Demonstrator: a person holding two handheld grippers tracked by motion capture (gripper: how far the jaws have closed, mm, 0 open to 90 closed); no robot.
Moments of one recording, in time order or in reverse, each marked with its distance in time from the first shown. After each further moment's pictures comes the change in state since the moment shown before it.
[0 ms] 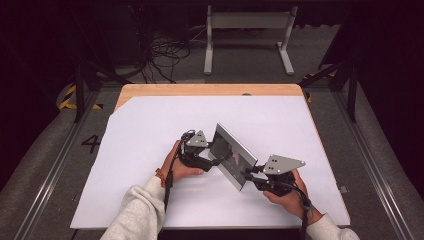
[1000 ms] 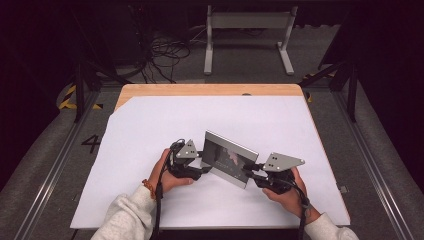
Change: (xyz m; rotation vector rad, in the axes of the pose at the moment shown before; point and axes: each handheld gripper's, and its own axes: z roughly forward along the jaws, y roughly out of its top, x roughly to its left) left arm -0.025 -0.019 -0.034 0.047 0.069 0.034; right arm -0.005 -0.003 0.004 0.009 -0.046 0.037
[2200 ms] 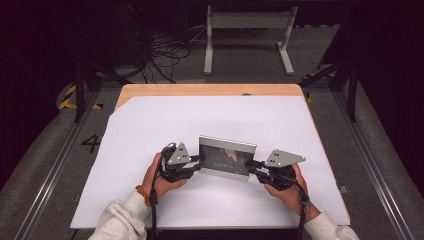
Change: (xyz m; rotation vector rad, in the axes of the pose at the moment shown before) left arm -0.008 -0.009 -0.020 -0.030 0.080 -0.006; right arm -0.013 -0.005 0.004 0.019 -0.045 0.043
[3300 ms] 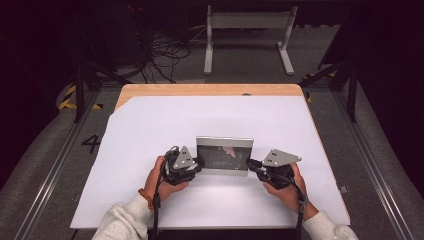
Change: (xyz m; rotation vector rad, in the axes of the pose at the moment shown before) left arm -0.009 -0.004 0.009 0.045 0.073 0.006; right arm -0.002 -0.003 0.008 0.040 -0.065 -0.015
